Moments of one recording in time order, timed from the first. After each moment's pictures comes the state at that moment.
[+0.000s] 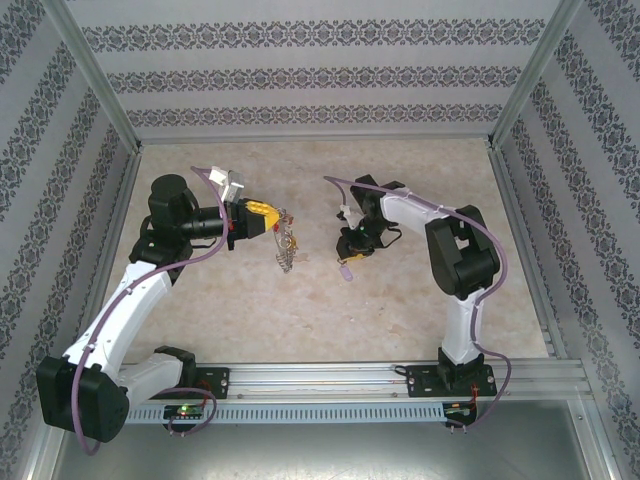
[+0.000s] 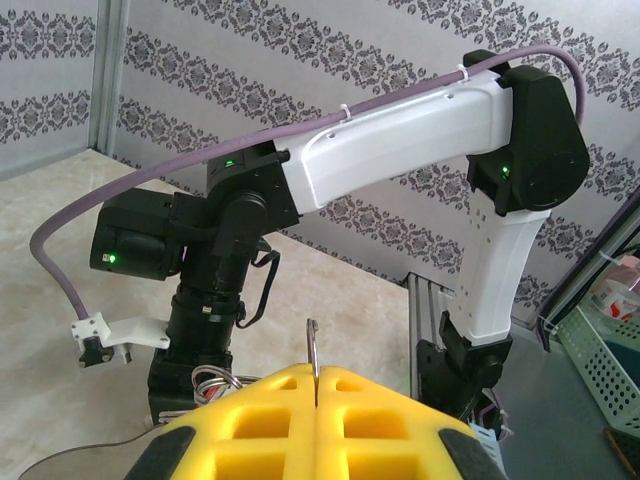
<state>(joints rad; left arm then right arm) -0.19 1.08 0.90 0.02 1.13 -0.18 0.41 2.01 1.40 -0.91 -0.48 0.12</state>
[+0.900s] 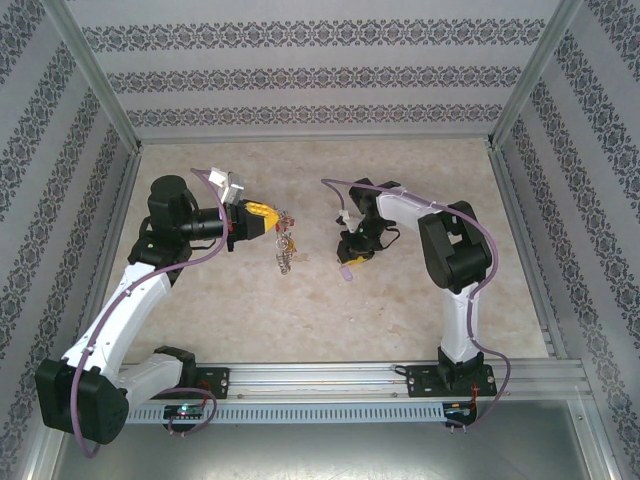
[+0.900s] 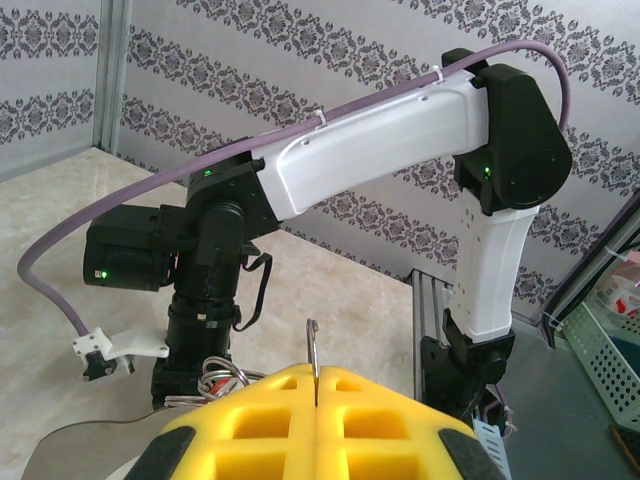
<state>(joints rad) -0.19 1.07 0.90 0.00 1.12 -0.16 0.41 2.07 1.43 -0.96 -0.49 0.08</state>
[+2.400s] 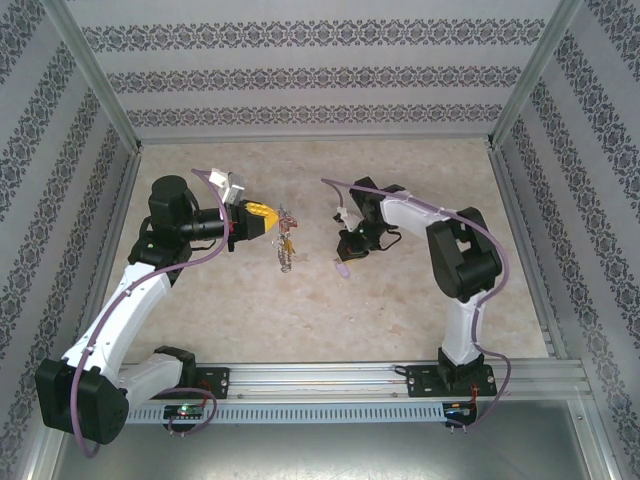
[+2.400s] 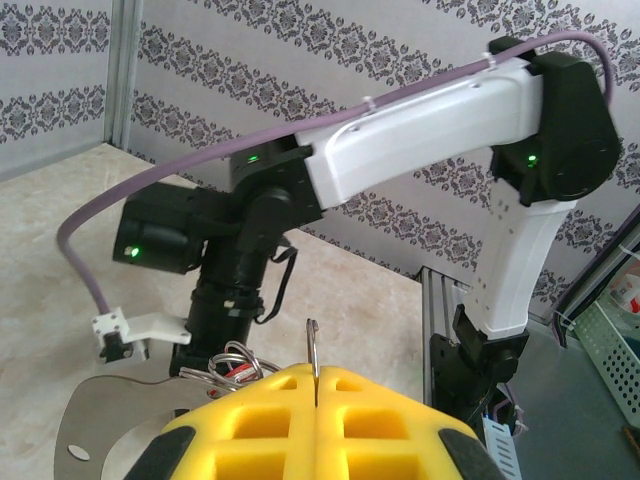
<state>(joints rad) -0.19 1.07 0.90 -0.03 1.10 -0.14 0.43 1.95 1.33 -0.84 -0.53 0.07</state>
